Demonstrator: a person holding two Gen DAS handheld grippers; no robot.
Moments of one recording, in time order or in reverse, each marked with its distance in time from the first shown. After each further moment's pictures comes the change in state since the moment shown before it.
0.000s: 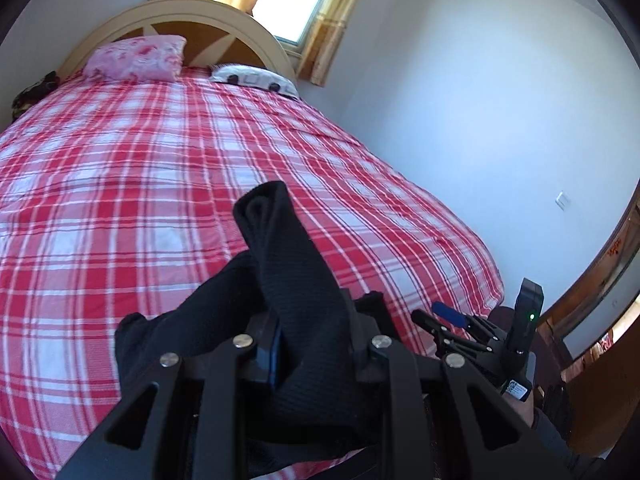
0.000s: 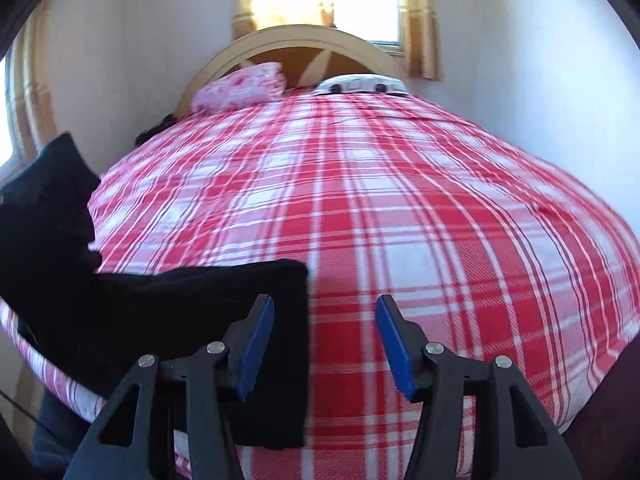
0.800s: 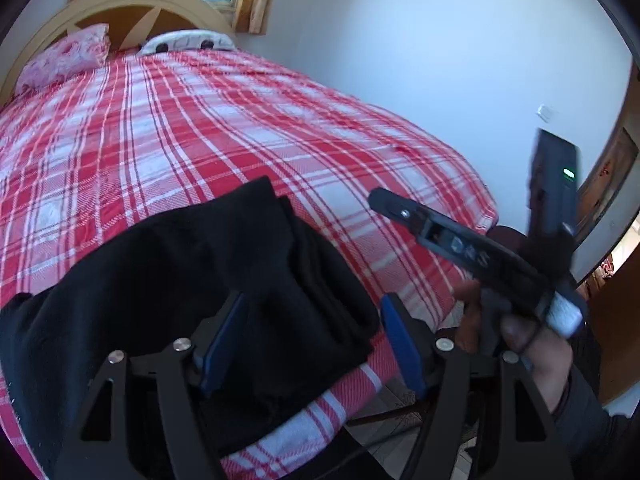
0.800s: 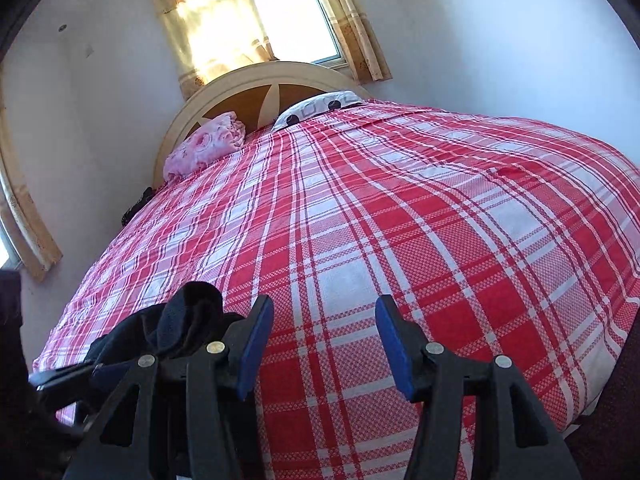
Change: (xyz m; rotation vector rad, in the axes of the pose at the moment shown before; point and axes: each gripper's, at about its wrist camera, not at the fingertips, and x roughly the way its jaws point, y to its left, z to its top) left arm 0.076 -0.095 -0.063 0.211 0.139 -0.051; right arm 0.000 -0.062 0.001 0.257 -0.101 0.034
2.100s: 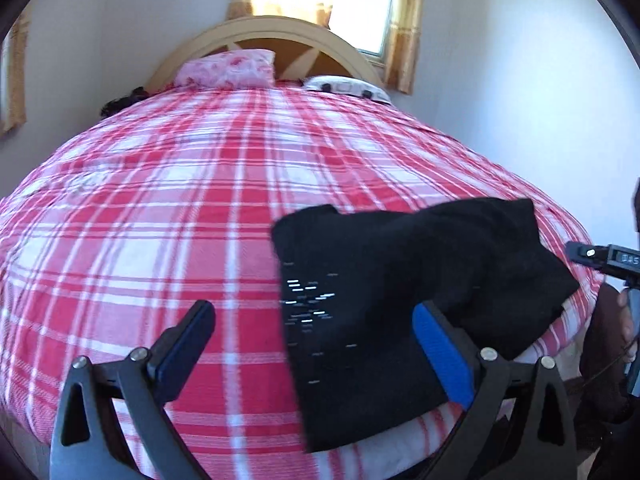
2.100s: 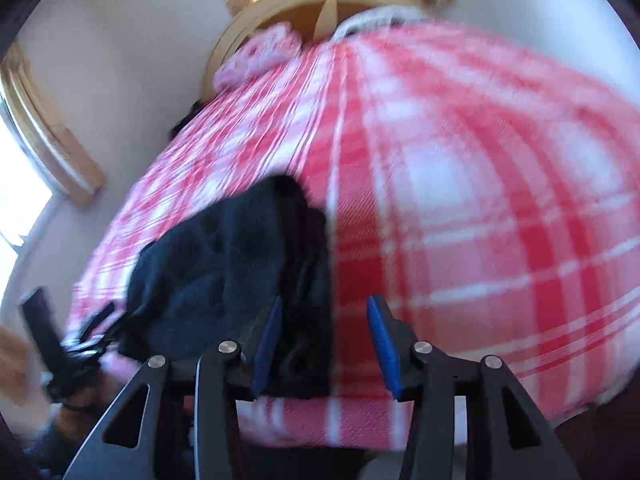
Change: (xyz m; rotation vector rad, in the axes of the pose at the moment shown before) left arm -0.088 0.139 -0.097 -0.255 -0.222 0.452; right arm -0.008 0.033 -0.023 -0.130 0.274 0.128
